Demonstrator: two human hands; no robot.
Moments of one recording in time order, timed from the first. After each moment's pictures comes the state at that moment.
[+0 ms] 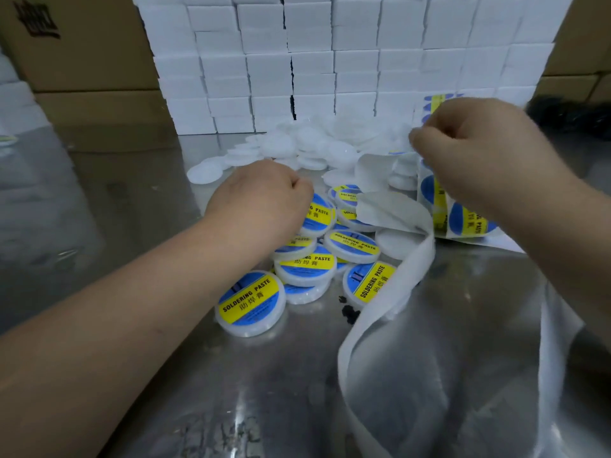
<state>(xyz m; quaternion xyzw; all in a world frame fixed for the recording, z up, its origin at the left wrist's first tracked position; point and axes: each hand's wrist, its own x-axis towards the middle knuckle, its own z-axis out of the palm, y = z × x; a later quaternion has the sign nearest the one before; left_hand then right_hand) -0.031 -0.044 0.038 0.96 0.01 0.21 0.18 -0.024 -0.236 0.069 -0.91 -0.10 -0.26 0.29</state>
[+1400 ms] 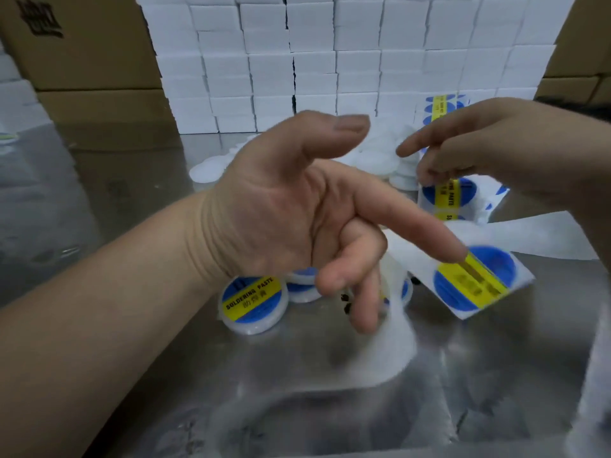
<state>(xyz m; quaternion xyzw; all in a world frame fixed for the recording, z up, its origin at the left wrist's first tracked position) -0.070 -0.047 0.068 0.57 -0.40 -0.39 0.60 -0.026 -0.251 0.092 -0.89 -0.16 -0.01 0.42</state>
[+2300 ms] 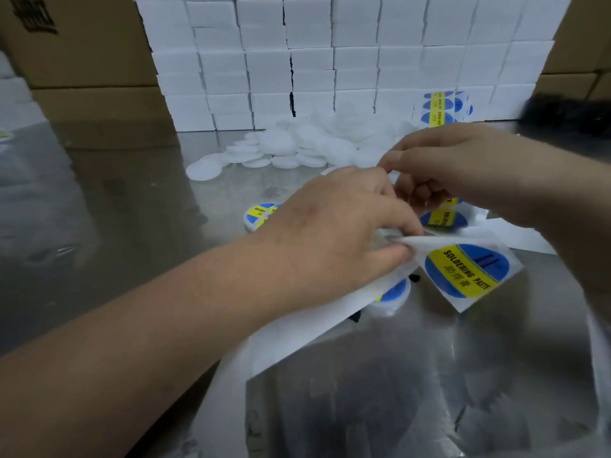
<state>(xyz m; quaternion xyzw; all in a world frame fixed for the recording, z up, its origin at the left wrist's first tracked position) -0.075 -0.079 0.041 0.88 -0.35 0.20 0.23 -0.028 -0.235 0.073 -0.88 -0.19 0.04 0.43</state>
